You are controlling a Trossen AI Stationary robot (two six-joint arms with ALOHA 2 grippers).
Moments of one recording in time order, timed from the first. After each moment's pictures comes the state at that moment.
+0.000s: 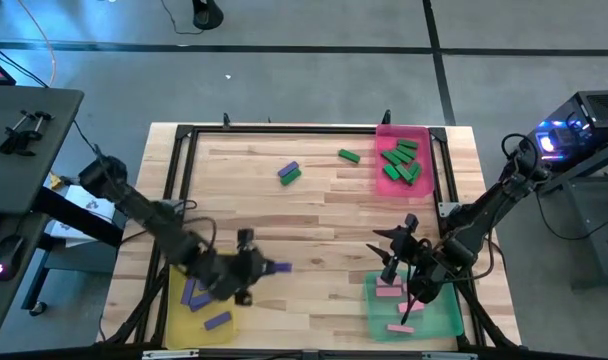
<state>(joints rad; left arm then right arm) -0.66 1.45 1.07 -0.45 -0.62 -0.35 0.80 1.28 0.84 -0.59 1.05 0.89</state>
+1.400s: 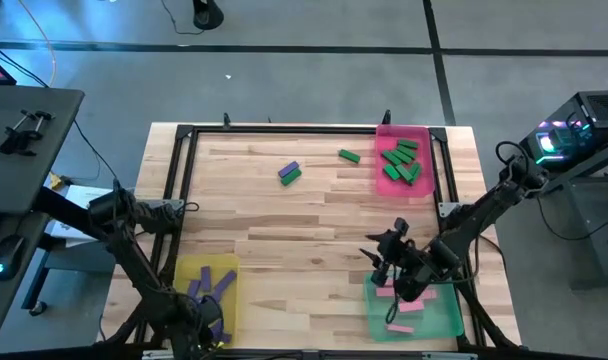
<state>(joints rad) -1.09 1.80 1.08 -0.58 0.03 -1.84 0.73 1.38 0.84 -0.53 0.93 0.88</state>
